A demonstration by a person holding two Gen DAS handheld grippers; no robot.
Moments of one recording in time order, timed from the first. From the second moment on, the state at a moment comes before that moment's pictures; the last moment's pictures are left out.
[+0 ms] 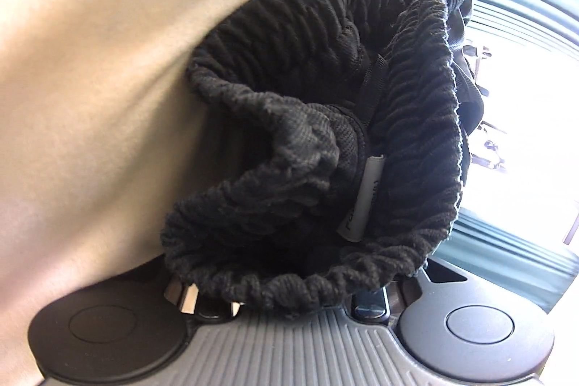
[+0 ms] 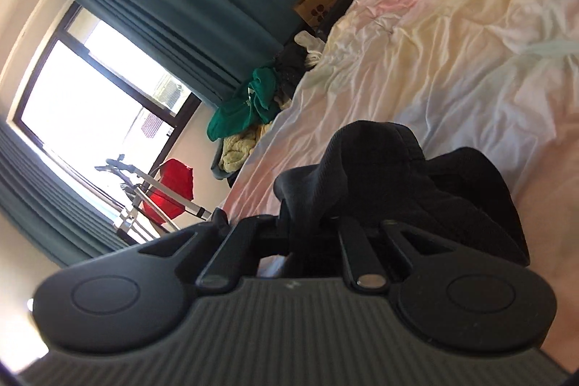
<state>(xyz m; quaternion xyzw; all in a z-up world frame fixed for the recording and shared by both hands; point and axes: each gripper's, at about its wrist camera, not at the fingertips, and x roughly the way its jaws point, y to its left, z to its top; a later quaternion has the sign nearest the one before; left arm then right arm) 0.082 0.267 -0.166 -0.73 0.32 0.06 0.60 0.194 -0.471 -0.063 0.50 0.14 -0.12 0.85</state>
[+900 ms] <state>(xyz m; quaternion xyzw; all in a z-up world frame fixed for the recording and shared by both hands) -0.052 0.354 -0.007 -0.63 0.21 0.12 0.74 0.197 -0.495 -0.054 0.49 0.10 -0.13 0.86</state>
